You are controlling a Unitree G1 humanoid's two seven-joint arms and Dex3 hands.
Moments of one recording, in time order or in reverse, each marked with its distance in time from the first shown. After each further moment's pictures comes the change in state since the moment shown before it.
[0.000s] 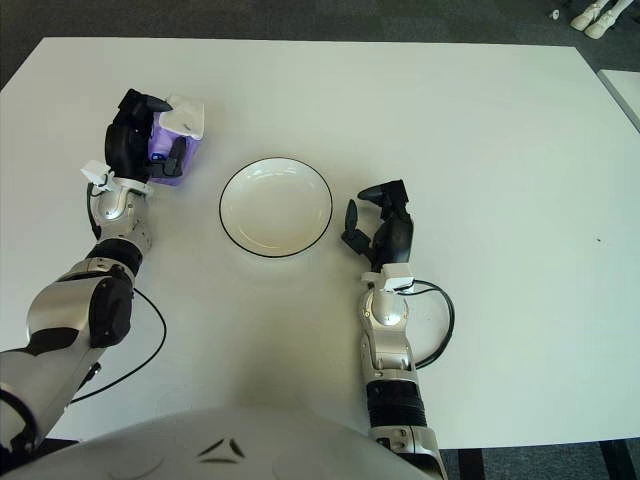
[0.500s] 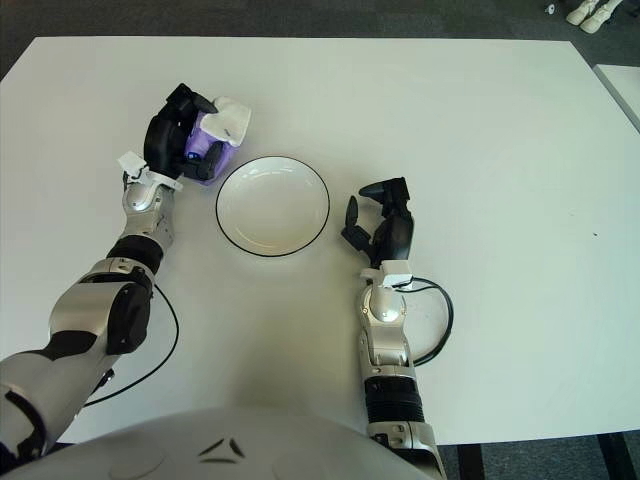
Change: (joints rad) left arm 0.006 -0.025 -0.095 -0.126 0.066 -0.089 -0.068; right arm -0.014 0.001 0.000 0.008 -0.007 0.001 -0.020
